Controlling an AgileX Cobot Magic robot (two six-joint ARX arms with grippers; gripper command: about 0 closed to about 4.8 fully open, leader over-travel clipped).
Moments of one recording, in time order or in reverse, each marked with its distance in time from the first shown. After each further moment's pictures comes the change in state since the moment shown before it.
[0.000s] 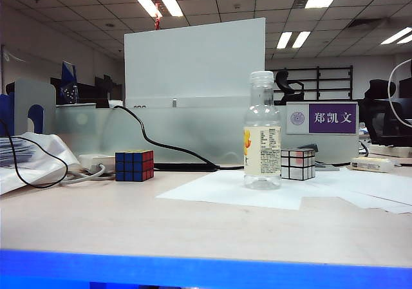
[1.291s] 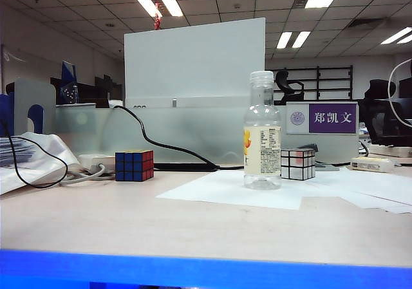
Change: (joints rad) left arm 0.000 0.000 0.000 0.000 0.208 -0.474; right arm 0.000 0.000 0.000 0.003 -0.307 0.257
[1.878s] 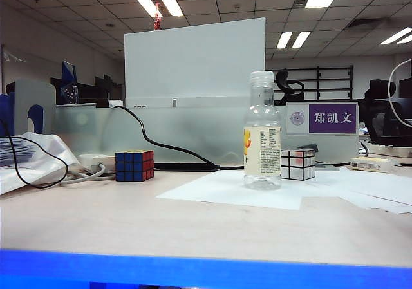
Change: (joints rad) left arm 0.000 0.000 0.000 0.001 0.060 -0.190; right arm 0.000 0.000 0.000 0.029 -0.084 0.375
